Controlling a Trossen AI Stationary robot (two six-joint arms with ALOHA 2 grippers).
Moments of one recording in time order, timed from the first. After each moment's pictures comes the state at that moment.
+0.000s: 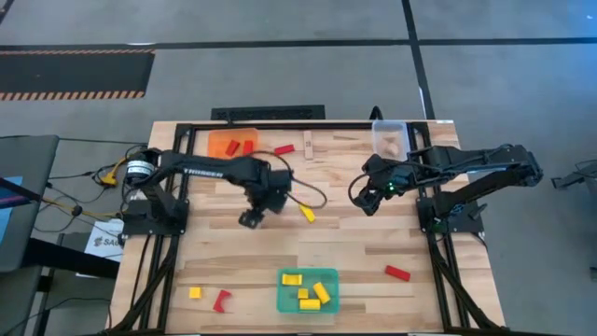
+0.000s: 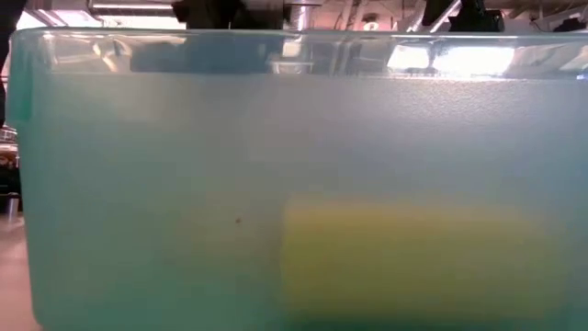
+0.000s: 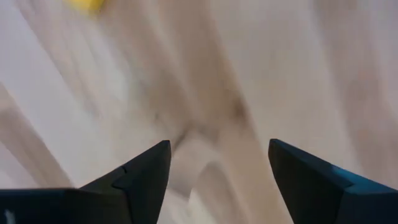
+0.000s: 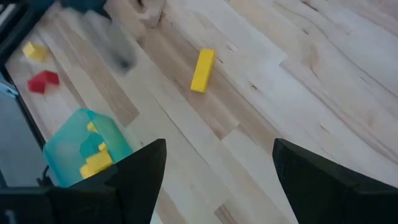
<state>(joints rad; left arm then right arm) 0.09 1.74 1.30 -1.04 0.17 0.50 0.10 1.20 1.27 -1.04 0.14 0.86</state>
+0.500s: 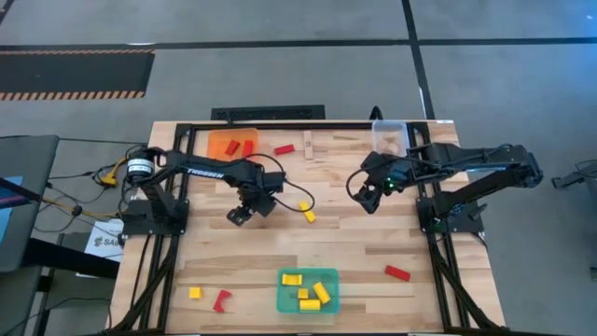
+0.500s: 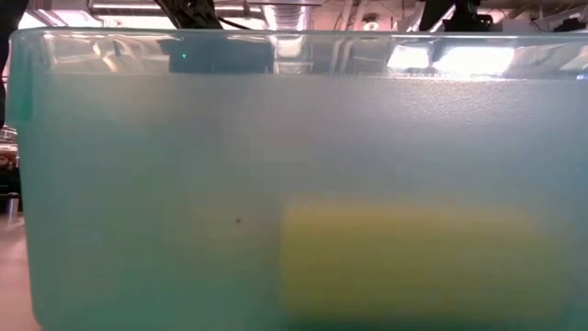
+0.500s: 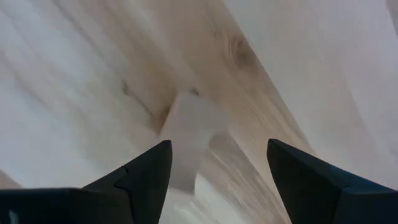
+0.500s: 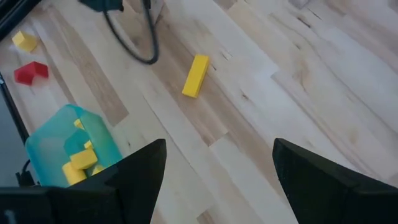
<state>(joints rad) 0.13 1.74 1.11 -0.93 0.14 0.76 0.06 1.20 1.27 -1.04 0.13 0.74</state>
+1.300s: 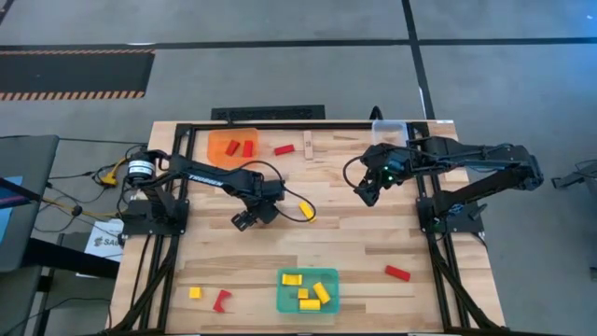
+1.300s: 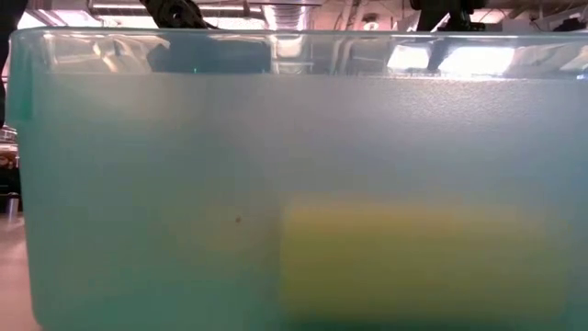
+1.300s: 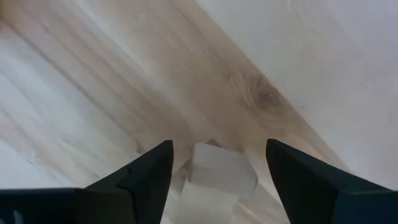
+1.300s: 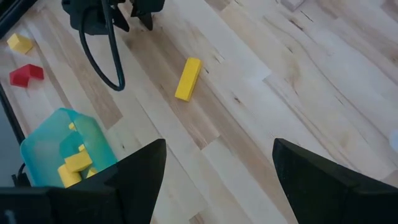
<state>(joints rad) 0.09 1.75 1.01 -0.67 0.12 0.86 -0.03 1.20 1.27 -1.04 0.07 0.67</state>
